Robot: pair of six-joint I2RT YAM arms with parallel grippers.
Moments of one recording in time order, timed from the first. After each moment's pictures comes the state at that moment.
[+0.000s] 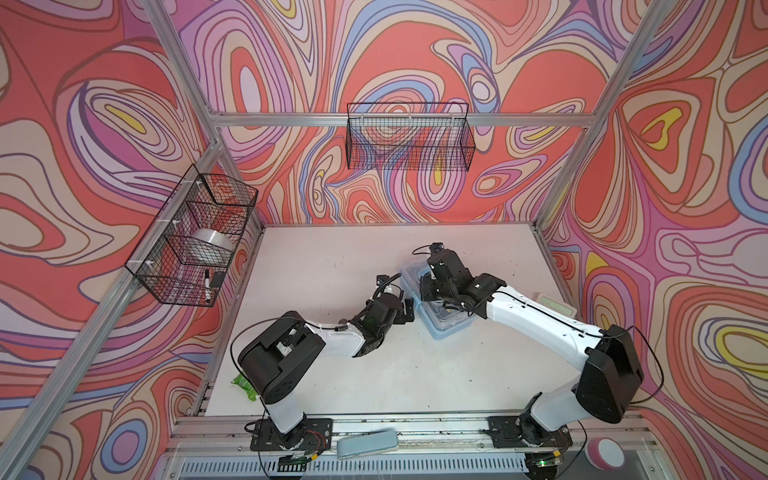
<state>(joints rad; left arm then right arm) -0.79 1.72 0.74 0.44 -0.32 -0.62 0.67 1.51 1.22 -0.51 0.19 0.49</state>
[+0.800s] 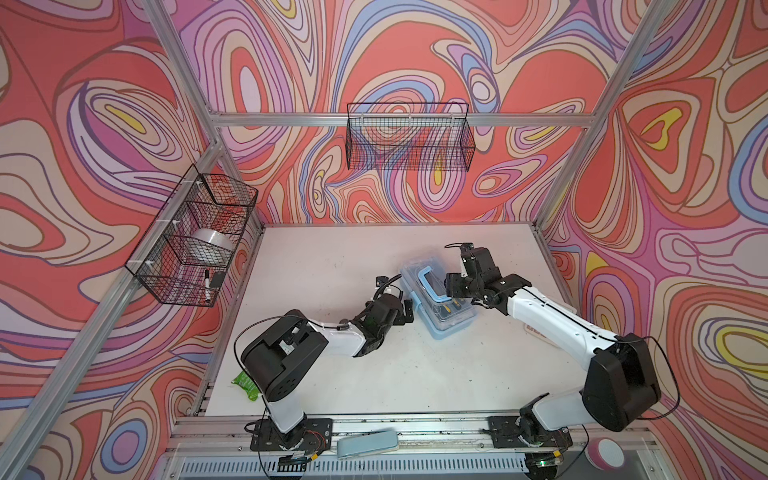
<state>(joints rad) -0.78 1.74 0.74 0.44 -0.32 -0.63 0.43 1.46 1.08 -0.47 0.11 0.34</state>
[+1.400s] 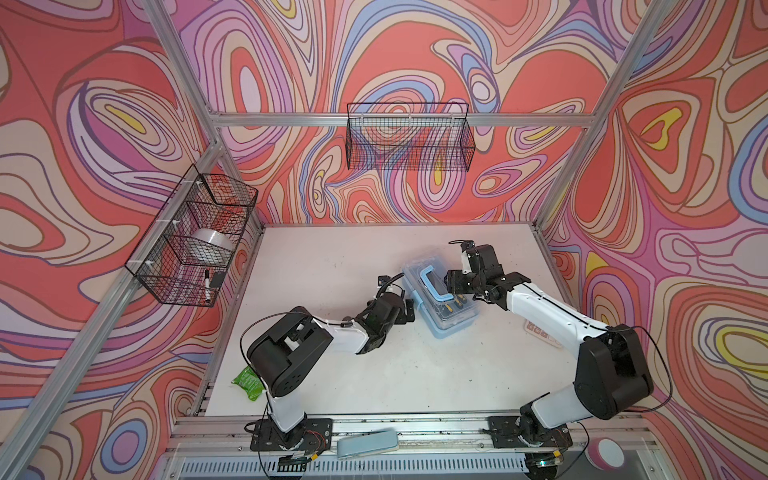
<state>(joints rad) -0.78 1.78 0.77 0.42 -0.31 -0.63 0.37 1.52 1.07 -0.36 0.00 0.28</state>
